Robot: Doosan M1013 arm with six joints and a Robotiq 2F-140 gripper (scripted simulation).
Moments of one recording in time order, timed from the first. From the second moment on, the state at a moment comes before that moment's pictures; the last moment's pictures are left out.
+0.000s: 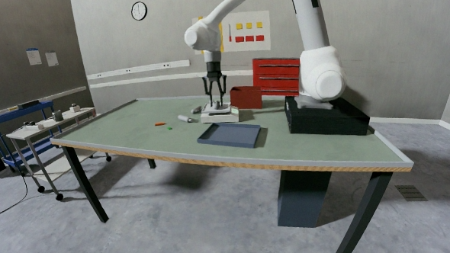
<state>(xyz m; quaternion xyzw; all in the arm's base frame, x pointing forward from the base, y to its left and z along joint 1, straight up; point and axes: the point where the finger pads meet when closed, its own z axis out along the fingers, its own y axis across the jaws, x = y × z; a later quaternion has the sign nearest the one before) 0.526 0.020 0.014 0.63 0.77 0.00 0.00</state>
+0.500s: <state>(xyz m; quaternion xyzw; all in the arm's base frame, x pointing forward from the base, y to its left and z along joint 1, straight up) 0.525 0.020 0.059 0.63 0.77 0.00 0.00</state>
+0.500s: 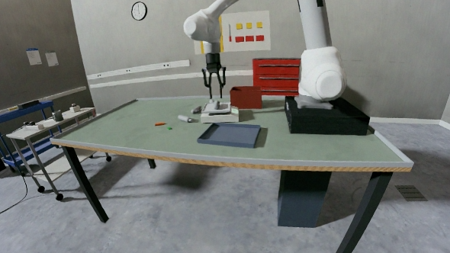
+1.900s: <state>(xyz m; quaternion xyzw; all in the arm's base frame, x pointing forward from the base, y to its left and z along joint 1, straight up) 0.446 0.005 0.184 0.18 0.98 -0.03 0.01</state>
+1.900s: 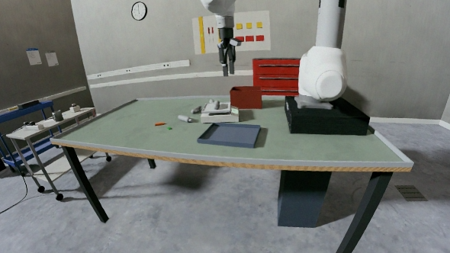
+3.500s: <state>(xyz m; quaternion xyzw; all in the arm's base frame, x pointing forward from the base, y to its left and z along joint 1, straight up) 0.428 0.003 0.197 -0.09 1.00 0.00 0.00</state>
